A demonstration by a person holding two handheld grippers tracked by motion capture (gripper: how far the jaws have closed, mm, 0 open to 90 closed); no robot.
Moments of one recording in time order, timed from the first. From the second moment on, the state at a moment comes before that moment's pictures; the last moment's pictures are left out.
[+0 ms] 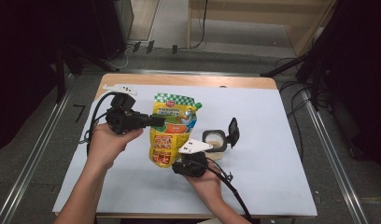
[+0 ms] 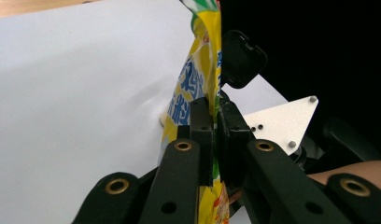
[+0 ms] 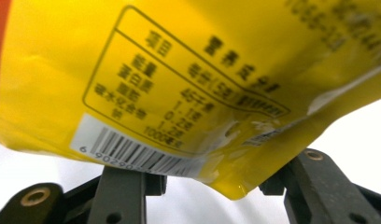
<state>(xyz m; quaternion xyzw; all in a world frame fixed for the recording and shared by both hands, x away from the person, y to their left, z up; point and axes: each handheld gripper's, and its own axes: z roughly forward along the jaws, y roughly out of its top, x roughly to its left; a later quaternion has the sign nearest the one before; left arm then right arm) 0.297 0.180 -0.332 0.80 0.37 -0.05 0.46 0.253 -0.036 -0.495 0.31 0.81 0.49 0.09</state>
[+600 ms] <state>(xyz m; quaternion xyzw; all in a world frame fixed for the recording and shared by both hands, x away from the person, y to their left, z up) 0.290 0.144 -0.346 0.85 0.34 -0.01 0.41 0.238 -0.051 -0.488 0.29 0.82 0.49 0.04</state>
